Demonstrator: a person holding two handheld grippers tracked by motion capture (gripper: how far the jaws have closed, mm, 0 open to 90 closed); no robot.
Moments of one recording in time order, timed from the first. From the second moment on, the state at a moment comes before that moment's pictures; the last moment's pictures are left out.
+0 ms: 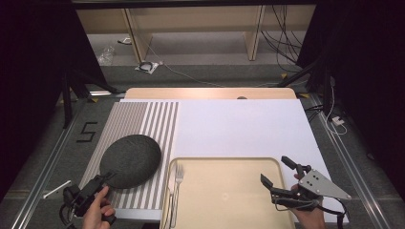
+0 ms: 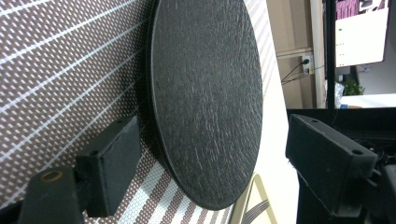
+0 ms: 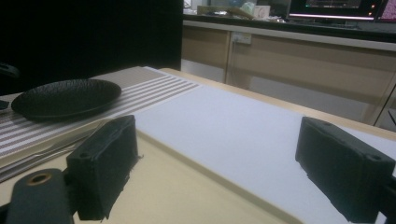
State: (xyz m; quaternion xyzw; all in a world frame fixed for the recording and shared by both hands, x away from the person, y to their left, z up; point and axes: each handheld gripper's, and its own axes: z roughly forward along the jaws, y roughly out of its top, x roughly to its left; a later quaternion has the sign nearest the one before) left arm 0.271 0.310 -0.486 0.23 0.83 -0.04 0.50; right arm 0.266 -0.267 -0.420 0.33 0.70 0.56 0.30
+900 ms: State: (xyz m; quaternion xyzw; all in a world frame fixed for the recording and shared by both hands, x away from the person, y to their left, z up) left arm 0.274 0.297 -0.508 0.16 0.84 -0.08 0.51; right arm 0.267 -0.266 -0.420 0.33 0.70 0.56 0.30
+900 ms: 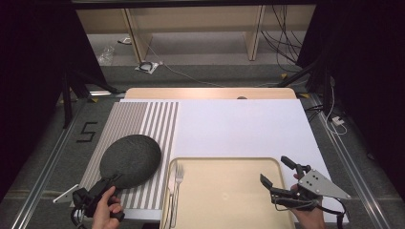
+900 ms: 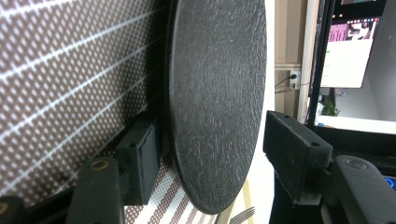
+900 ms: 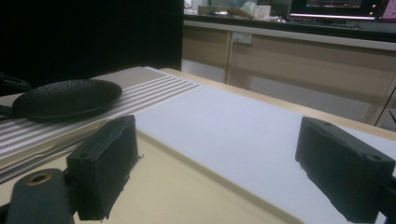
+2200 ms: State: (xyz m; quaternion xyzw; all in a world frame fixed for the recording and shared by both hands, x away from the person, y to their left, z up) left arm 0.277 0.278 -0.525 0.09 0.83 -0.09 0.53; right arm 0.267 -0.265 -0.420 0.33 0.70 0.56 0.30
